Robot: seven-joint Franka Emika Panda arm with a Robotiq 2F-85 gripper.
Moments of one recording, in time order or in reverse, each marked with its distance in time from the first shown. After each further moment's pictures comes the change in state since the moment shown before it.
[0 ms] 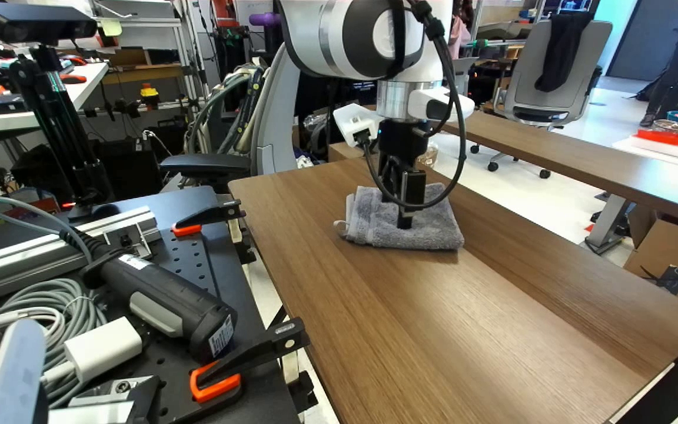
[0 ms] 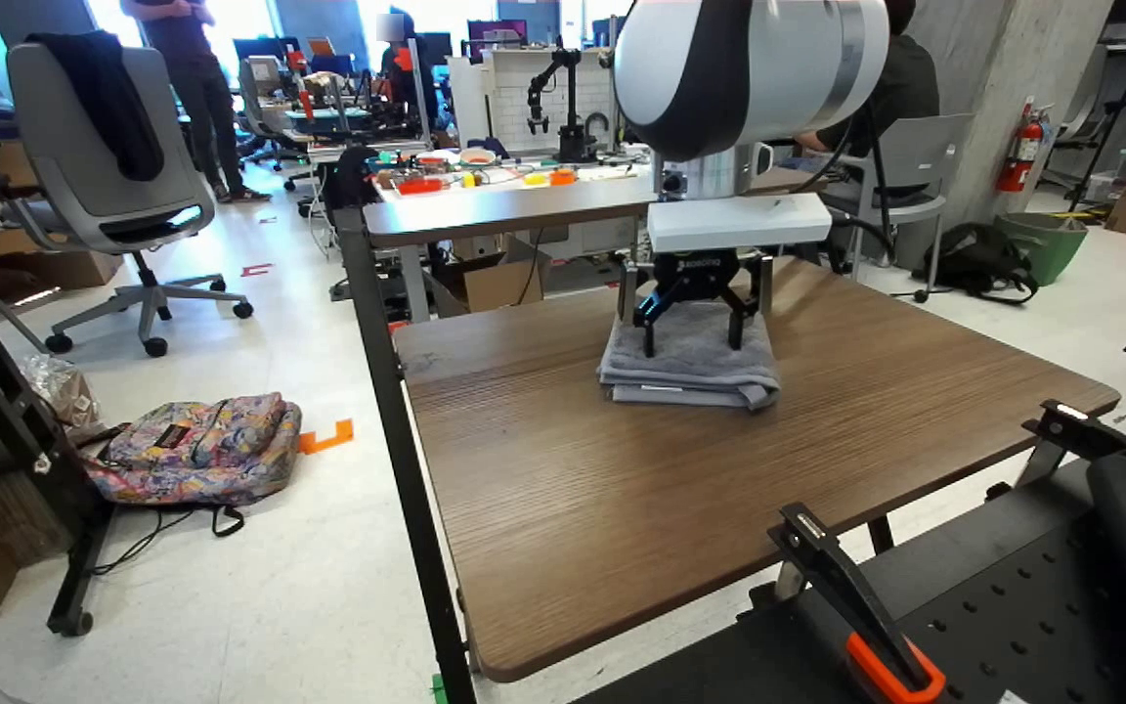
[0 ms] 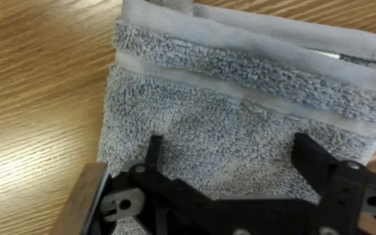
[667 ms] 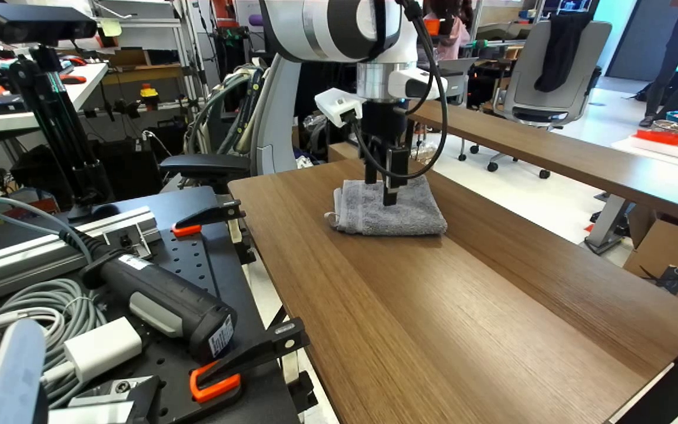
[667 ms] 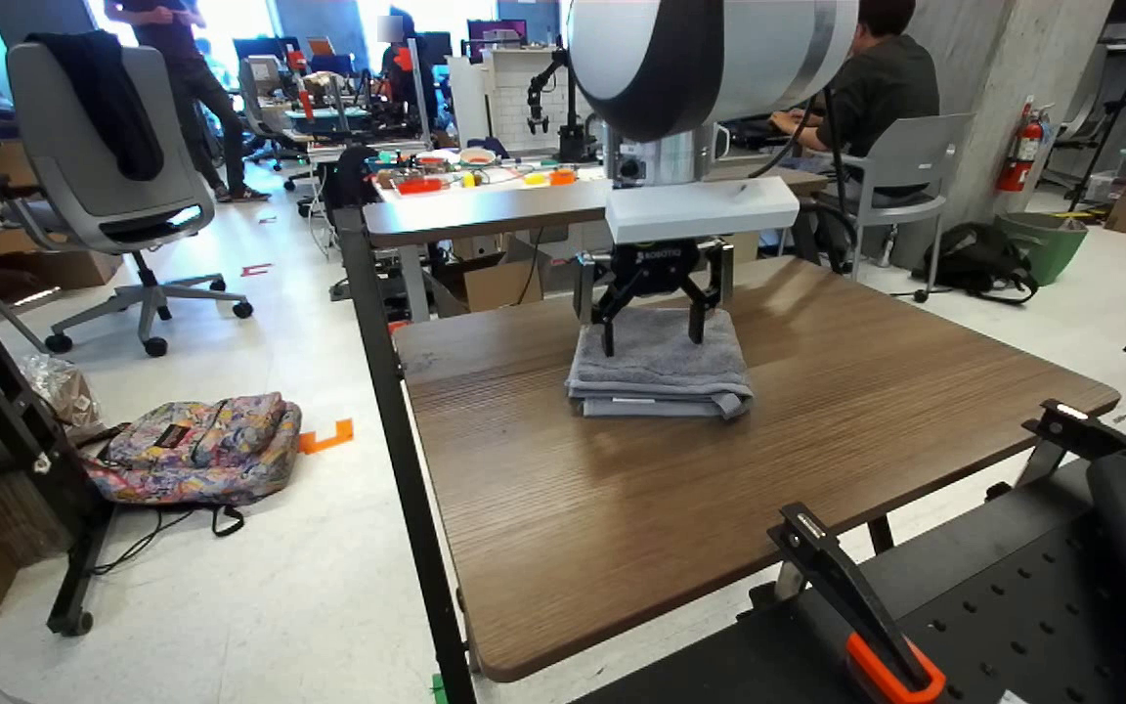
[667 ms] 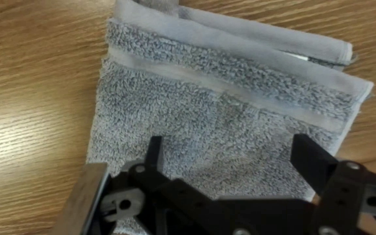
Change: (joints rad) arm 0.028 -0.038 0.051 -0.015 -0.060 0.001 0.002
